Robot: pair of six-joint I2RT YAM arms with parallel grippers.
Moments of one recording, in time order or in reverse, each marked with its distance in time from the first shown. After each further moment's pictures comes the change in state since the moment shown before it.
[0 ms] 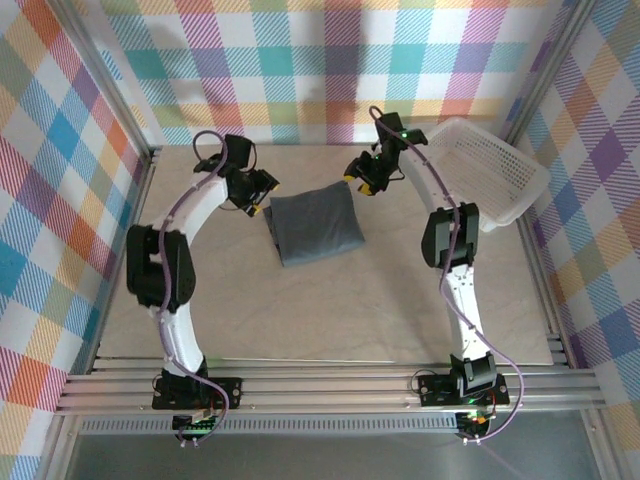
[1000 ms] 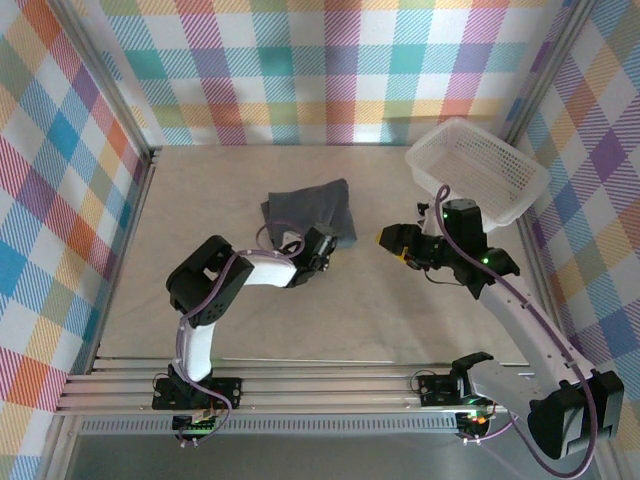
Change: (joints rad) left arm -0.480 0.104 -0.588 0.986 -0.520 -0.842; right arm 0.021 -1.431 -1.556 0.631 -0.145 0.076
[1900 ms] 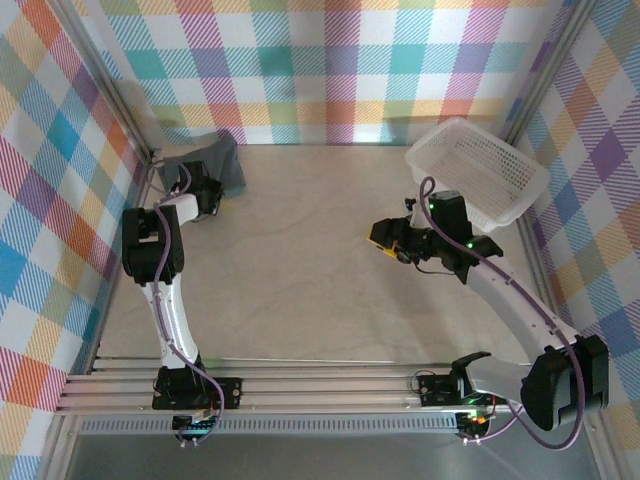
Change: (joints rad) left arm 0.823 0.223 0.474 -0.307 0.466 0.743; right arm 0.024 0.151 0.040 0.076 -0.030 0.008
